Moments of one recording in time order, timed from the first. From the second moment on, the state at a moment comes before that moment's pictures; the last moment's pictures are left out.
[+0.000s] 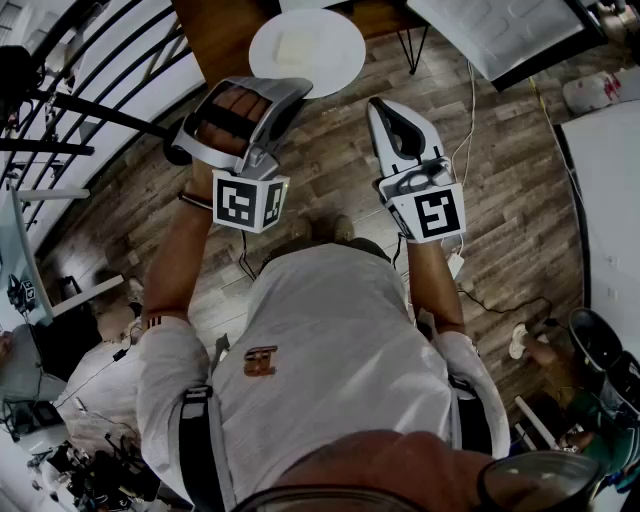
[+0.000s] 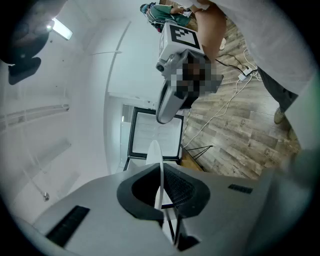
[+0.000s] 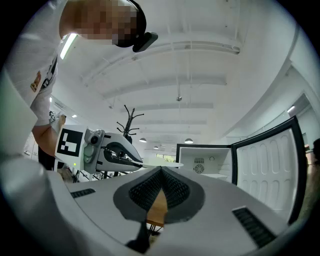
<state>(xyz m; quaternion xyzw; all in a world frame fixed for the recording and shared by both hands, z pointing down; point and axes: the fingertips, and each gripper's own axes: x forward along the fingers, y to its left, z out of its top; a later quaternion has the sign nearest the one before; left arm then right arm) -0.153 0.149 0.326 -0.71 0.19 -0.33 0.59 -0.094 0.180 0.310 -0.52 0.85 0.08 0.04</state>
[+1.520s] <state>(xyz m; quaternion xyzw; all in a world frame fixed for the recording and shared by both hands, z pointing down) -0.076 0.110 0.319 -0.68 0.25 -0.36 0.59 -0.010 0.156 0.308 -0.48 0.87 0.10 0.06</state>
